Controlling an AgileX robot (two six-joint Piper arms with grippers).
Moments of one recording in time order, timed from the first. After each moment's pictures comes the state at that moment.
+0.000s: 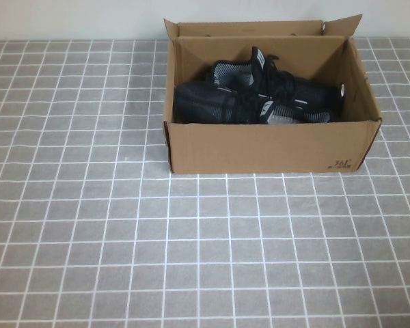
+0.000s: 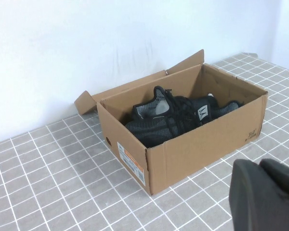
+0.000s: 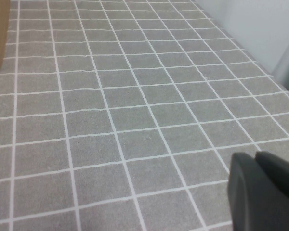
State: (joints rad) right arm -0.18 -0.03 0.03 -0.29 0.34 0.26; left arm -0.59 0.38 -0.90 0.03 0.78 0.04
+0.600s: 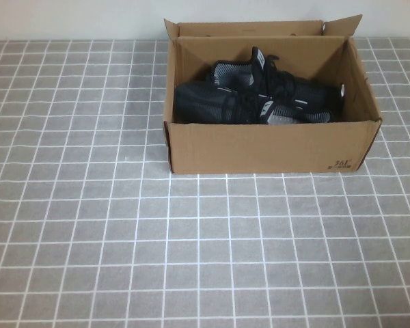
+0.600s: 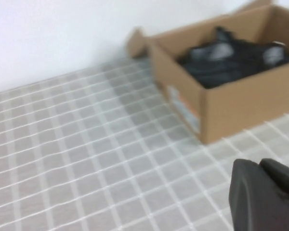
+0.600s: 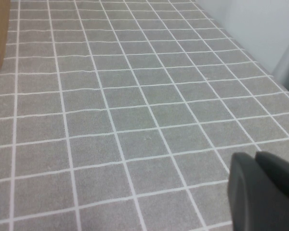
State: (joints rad) right arm -0.18 -0.03 0.03 -0.29 0.34 0.26; left arm -0.37 0.32 -0.65 0.04 0.68 0.03
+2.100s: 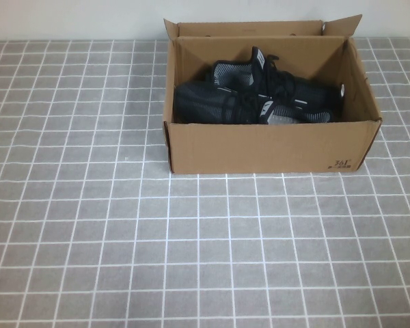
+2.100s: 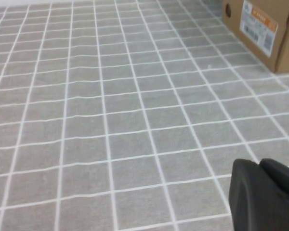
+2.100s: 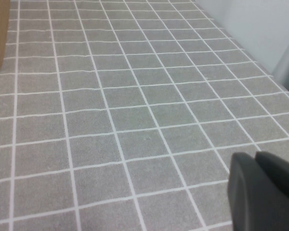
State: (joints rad) right arm -0.18 -0.03 0.03 -0.29 0.34 0.26; left arm -0.17 -0.01 0.03 -0.04 0.33 0.03
